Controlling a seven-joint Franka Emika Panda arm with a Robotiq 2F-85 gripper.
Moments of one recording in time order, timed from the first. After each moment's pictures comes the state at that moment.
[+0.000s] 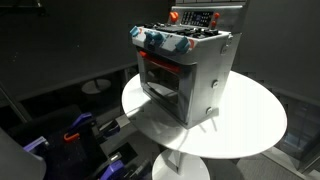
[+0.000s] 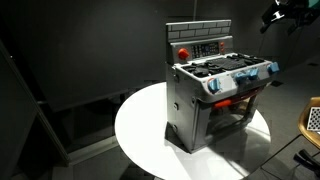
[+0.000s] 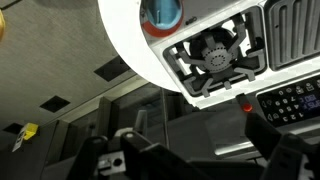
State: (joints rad) arm -0.33 -0.45 0.22 -2.50 -0.25 2.59 0.73
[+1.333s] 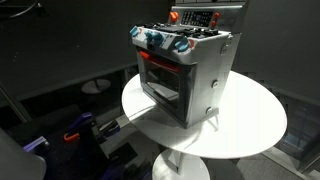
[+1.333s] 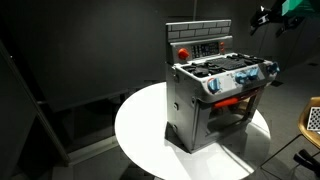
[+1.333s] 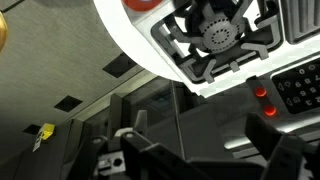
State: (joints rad) arm -0.33 -0.30 0.21 -2.40 -0.44 2.62 0.96
